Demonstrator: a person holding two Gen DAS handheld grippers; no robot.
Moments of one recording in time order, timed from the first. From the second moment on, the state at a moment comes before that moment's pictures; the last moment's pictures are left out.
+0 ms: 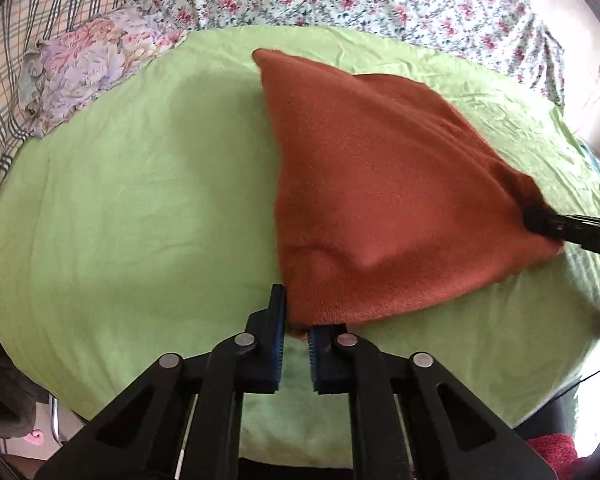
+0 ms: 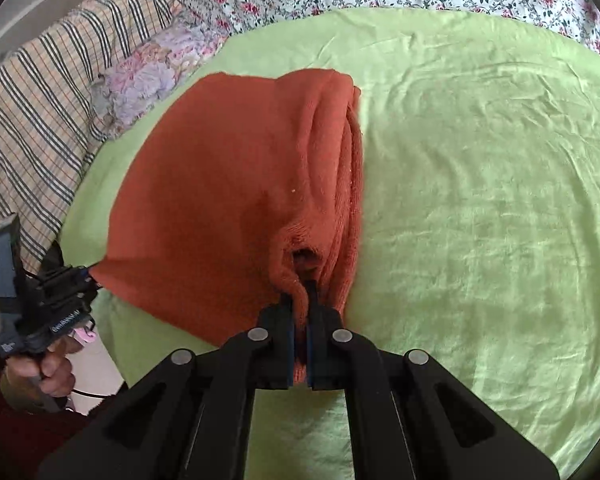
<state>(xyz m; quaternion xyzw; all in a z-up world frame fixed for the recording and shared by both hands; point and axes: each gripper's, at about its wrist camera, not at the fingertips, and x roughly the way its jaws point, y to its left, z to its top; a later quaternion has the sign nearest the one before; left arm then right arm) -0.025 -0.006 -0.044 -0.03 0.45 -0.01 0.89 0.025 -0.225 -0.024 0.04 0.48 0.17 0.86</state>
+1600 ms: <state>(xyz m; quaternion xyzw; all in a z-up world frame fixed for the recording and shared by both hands) 0.017 -0.008 -0.030 -0.11 0.46 -0.19 0.86 0.157 -0.227 -0.011 0.10 0.48 0.13 0.86</state>
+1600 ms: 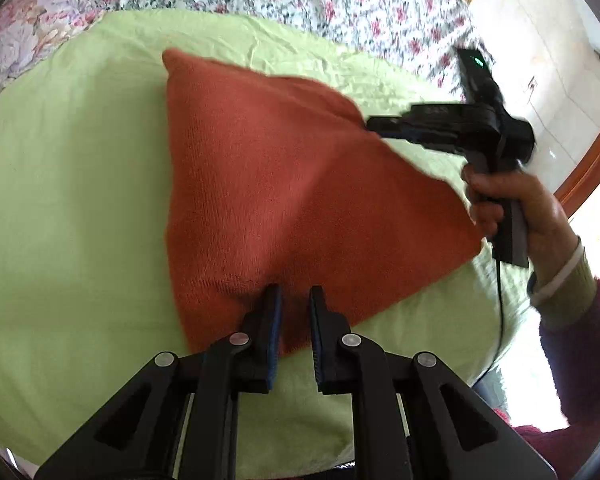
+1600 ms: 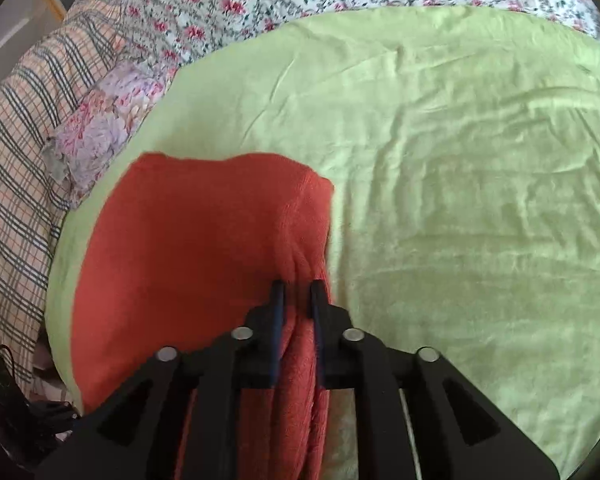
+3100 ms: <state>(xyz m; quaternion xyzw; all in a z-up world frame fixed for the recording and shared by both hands) 0.004 0.001 -0.041 -0.10 0.46 -0.15 0.87 0.020 -0.218 -0.023 0.06 0.49 0.15 0.86</state>
